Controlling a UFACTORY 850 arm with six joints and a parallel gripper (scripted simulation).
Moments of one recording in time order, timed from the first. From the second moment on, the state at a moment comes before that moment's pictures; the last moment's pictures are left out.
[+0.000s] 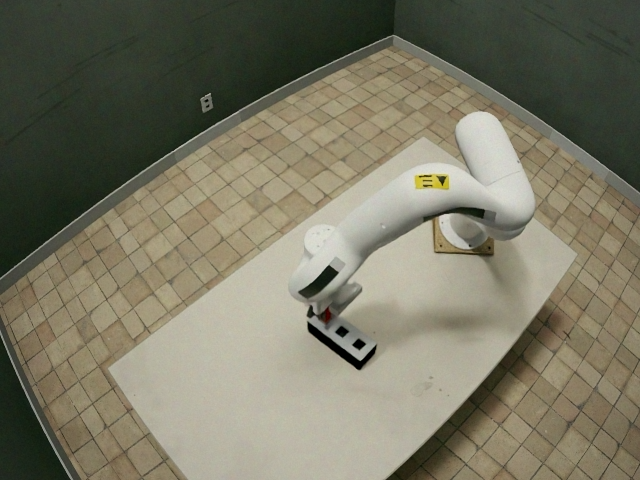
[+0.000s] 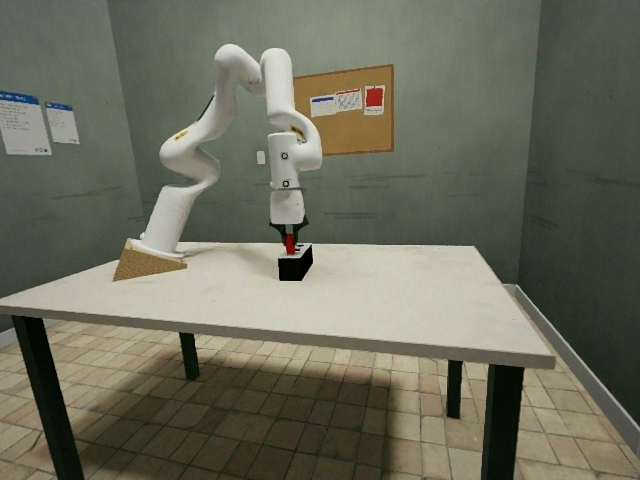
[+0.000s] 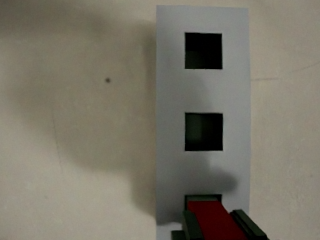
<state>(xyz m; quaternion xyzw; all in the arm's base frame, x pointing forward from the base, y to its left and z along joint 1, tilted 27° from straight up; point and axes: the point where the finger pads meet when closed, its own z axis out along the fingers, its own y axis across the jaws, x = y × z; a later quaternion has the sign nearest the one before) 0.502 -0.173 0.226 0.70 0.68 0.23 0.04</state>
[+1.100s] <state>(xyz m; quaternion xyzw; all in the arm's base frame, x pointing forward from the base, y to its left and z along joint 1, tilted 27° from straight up) 0.504 -0.172 0.223 0.70 0.68 0.23 0.04</state>
